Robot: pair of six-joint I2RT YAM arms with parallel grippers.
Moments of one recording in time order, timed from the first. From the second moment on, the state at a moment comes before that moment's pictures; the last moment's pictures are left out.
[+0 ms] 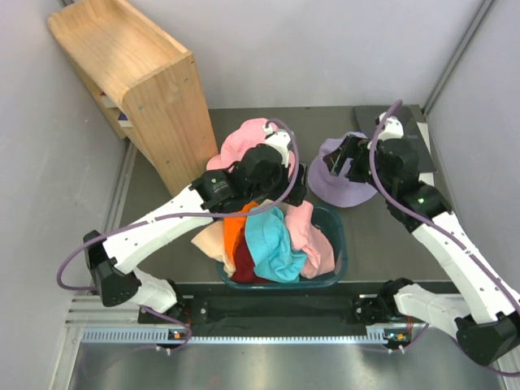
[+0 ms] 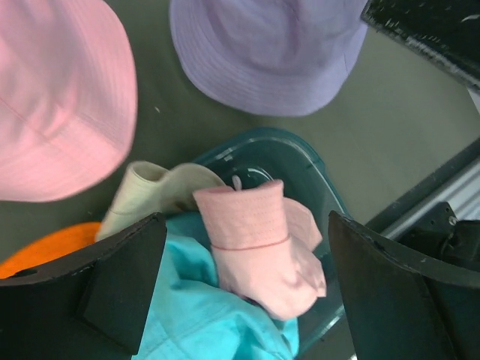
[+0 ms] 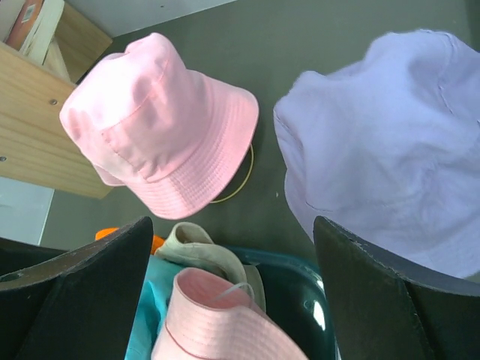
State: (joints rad) left arm -0.97 1.43 1.49 -0.62 -0.19 -0.47; right arm 0.45 1.01 1.11 -0.43 0.08 0.52
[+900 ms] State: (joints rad) left arm -1.02 1.60 1.39 -0.67 -0.08 -0.65; right arm 0.45 0.82 1.01 -0.51 0.11 0.56
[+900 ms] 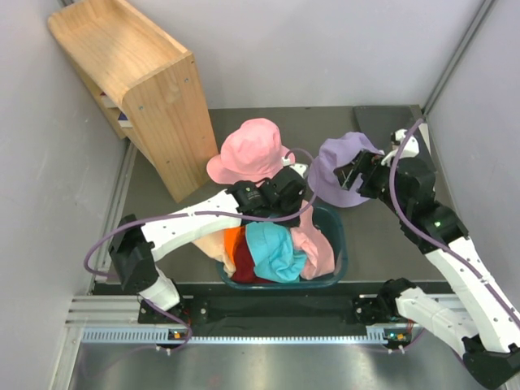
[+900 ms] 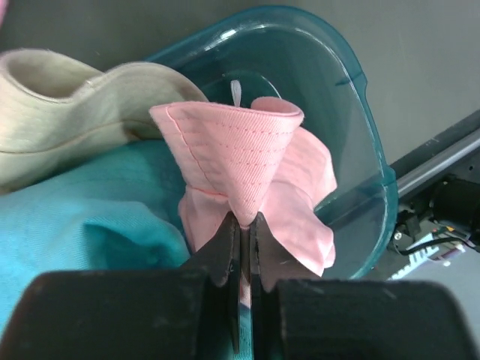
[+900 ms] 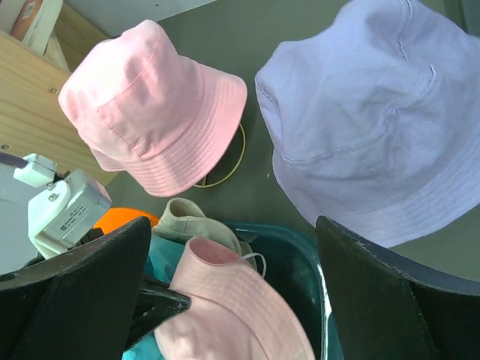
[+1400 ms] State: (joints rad) left arm -0.98 1.17 1.51 -0.69 -0.07 -0.35; right arm 0.44 0.92 1.19 -0.34 -0.52 0.37
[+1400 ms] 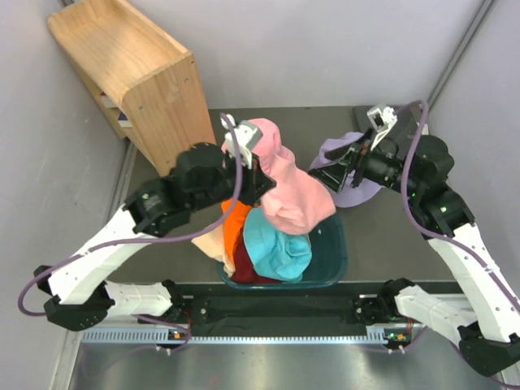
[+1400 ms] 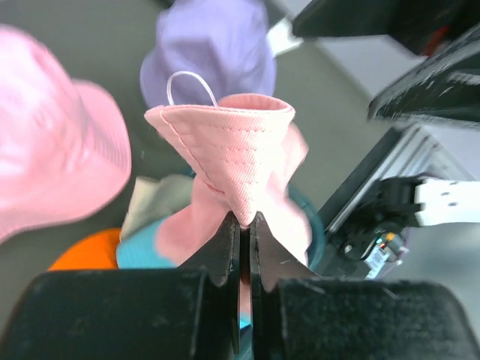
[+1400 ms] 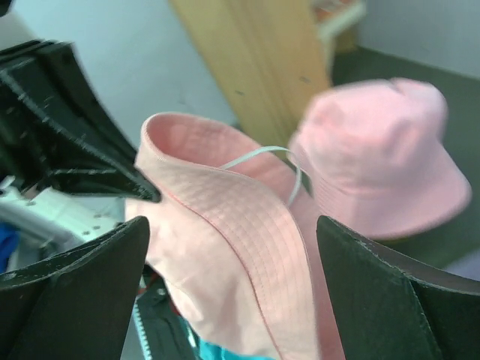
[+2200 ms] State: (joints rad) left arm -0.95 1.26 1.82 -0.85 0.04 -0.23; right arm 0.44 1.10 1.26 -0.13 -0.97 0.44
